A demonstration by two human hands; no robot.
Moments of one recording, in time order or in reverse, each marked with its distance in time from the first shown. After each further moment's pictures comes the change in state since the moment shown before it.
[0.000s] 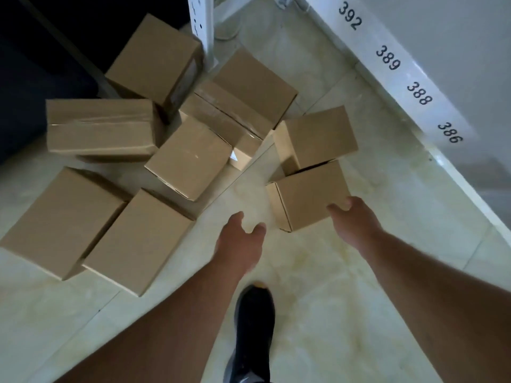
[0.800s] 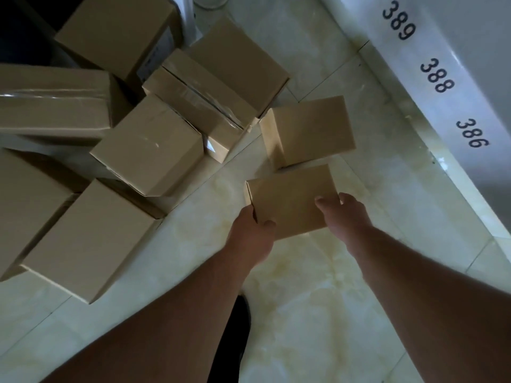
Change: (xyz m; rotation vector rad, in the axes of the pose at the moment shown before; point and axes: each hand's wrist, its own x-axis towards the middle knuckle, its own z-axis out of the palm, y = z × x) left_hand 0.030 0.038 0.070 -0.100 -0.071 -0.023; right_hand 0.074 0.022 0.008 0.046 -0.026 0.042
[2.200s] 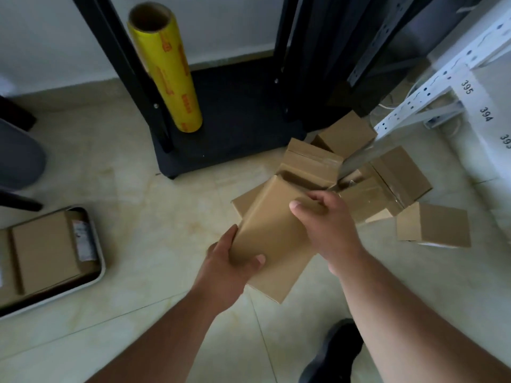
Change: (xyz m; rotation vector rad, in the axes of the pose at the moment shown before) left_hand -0.301 -0.200 -0.392 -0.298 0.361 0.139; right_hand -0.475 -0.237 0.168 0.202 -0.178 -0.770
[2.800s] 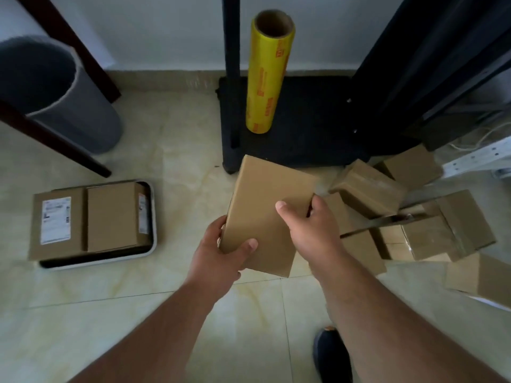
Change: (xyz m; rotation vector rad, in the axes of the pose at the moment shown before) left_hand -0.008 -0.062 -0.122 -0.447 0.243 -0.028; right_hand -0.044 -0.074 0.150 -0.016 -0.184 0.039
